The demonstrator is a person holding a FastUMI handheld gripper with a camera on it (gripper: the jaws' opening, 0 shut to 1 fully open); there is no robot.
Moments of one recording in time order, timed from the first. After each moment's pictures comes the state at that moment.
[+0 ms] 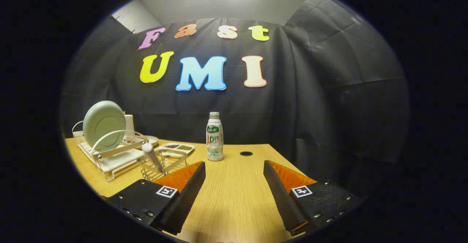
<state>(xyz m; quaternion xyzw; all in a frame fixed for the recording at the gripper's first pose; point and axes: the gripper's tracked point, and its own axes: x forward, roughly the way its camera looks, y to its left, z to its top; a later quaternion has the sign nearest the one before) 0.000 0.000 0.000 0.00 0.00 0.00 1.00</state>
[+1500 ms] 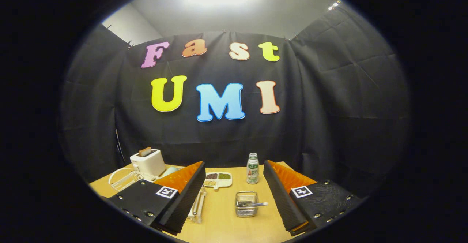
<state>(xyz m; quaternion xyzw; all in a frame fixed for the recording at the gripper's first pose) -0.093 0.204 0.203 0.02 0.03 -0.01 1.00</state>
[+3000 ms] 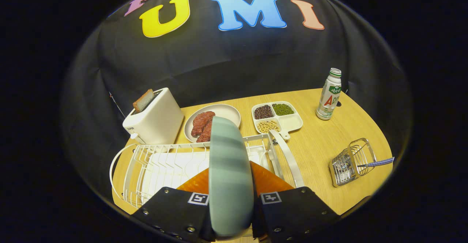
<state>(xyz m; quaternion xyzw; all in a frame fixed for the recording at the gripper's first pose) 0.061 0.392 -0.005 0.05 0.36 0.00 0.93</state>
